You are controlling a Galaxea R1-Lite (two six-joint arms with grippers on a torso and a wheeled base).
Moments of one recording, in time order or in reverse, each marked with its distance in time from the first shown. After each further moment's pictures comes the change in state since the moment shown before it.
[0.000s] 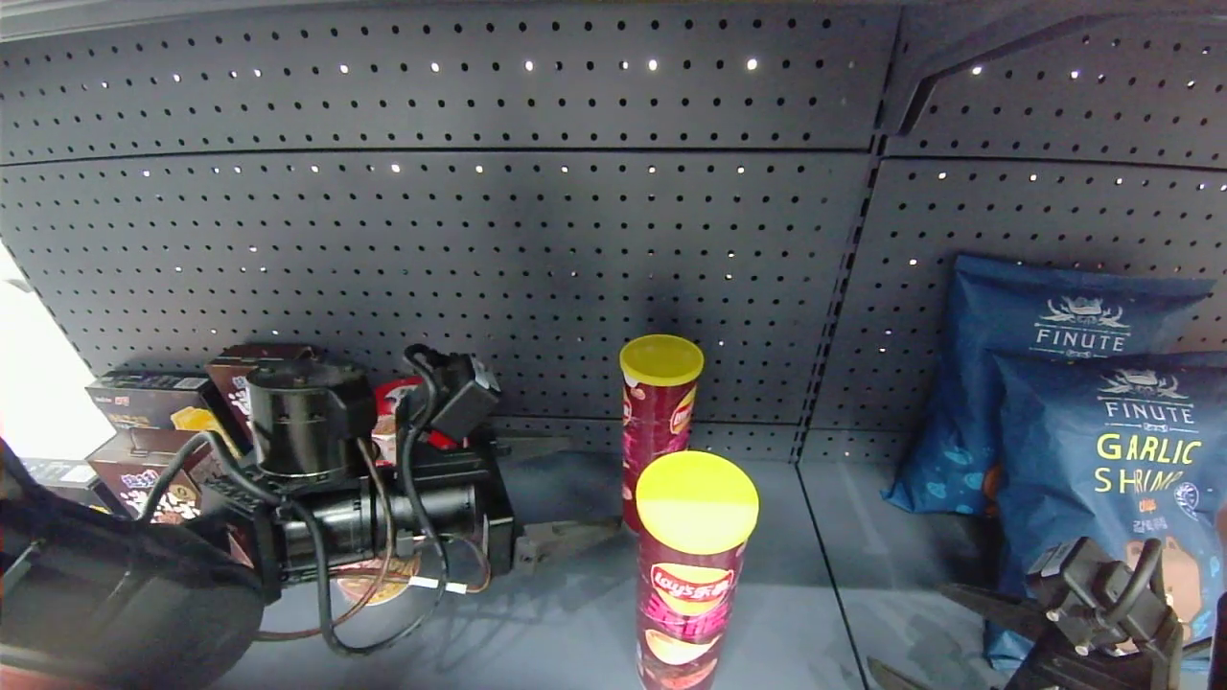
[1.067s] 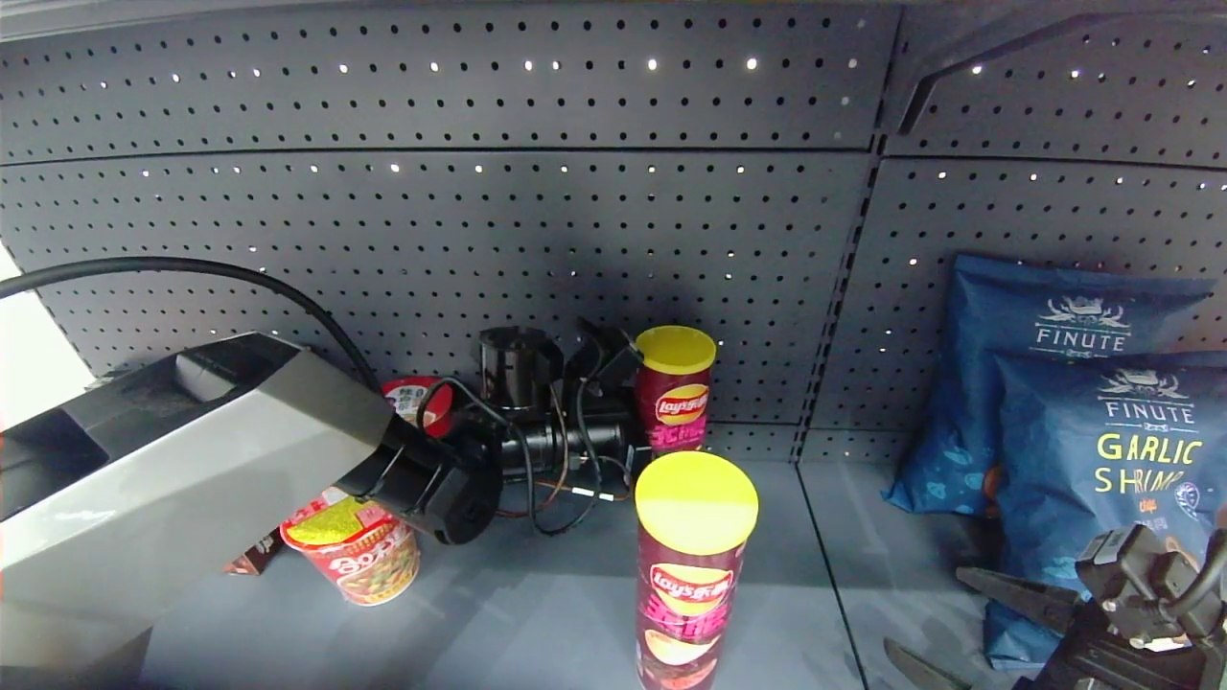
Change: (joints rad) left arm -0.092 0.468 -0.594 0.053 -0.010 -0.006; right arm -0.004 -0.083 0.000 -0.001 0.001 0.024
